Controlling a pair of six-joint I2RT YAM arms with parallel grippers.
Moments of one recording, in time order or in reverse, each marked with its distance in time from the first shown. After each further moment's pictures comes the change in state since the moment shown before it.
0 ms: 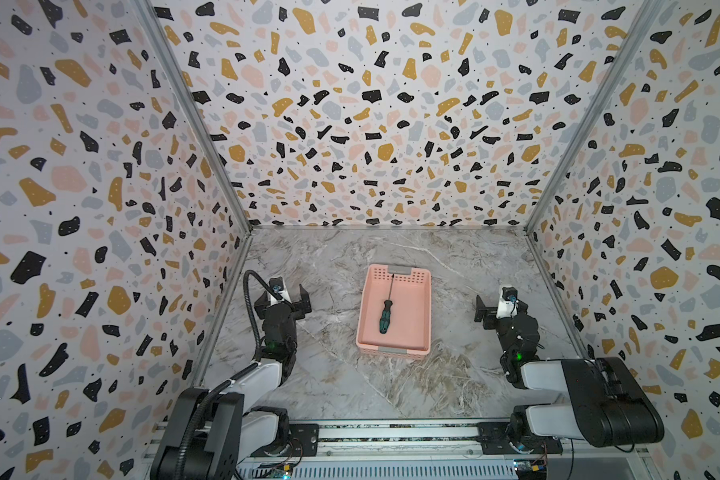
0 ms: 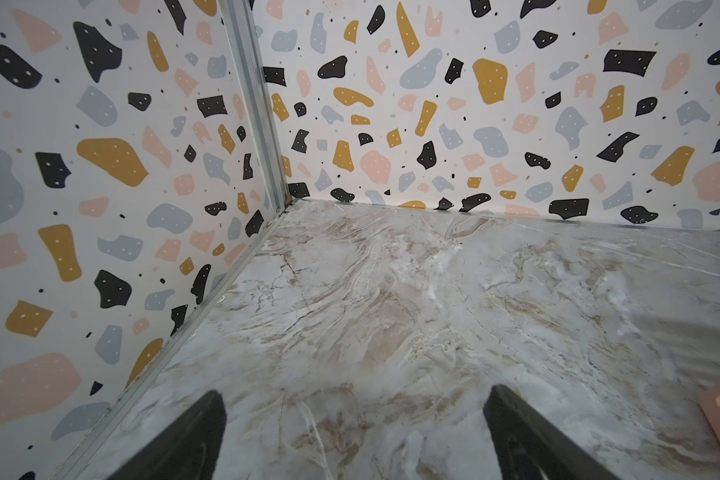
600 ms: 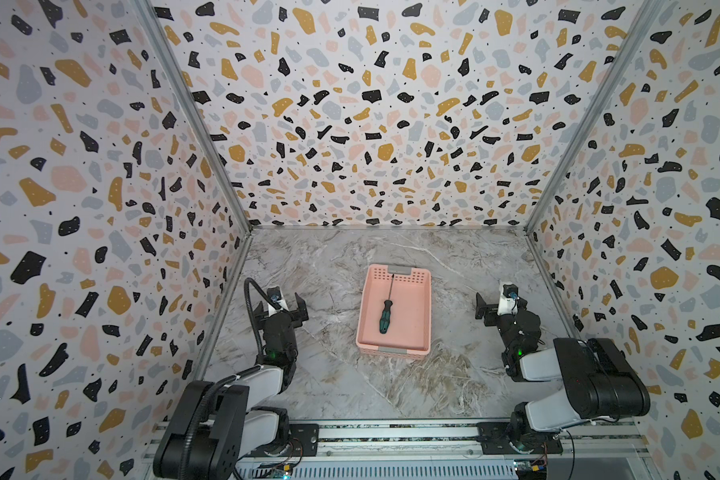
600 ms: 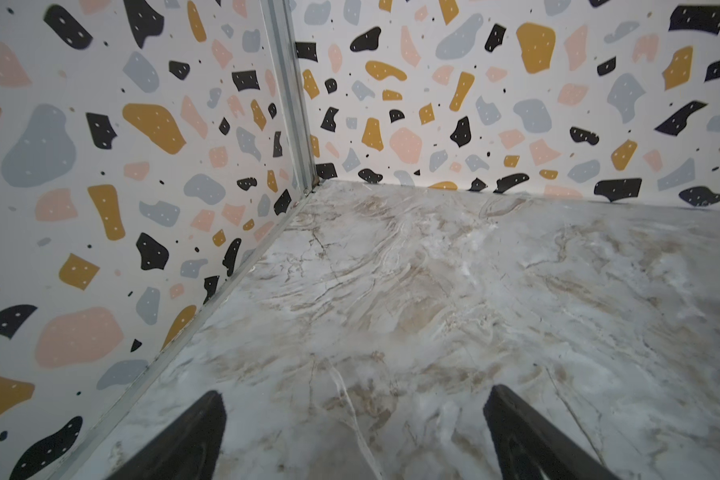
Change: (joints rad) left arm 0.000 0.065 -0.095 0.120 -0.074 0.001; right arm -0.064 0.082 0.042 0.050 -0.137 -0.004
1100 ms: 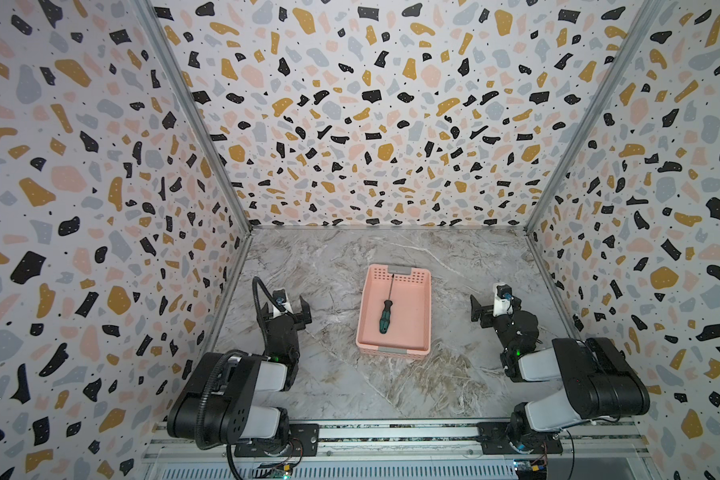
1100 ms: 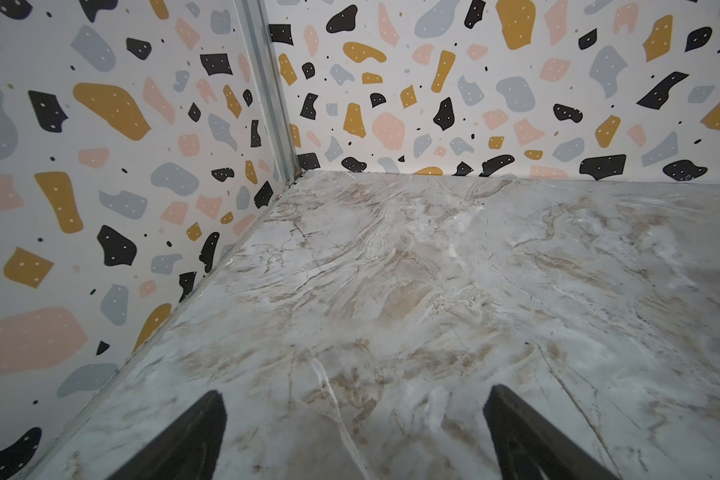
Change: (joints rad) left arm 0.000 0.149 -0.027 0.192 0.040 0.021; right arm 0.019 0.001 0.004 -0.008 -0.024 -0.021
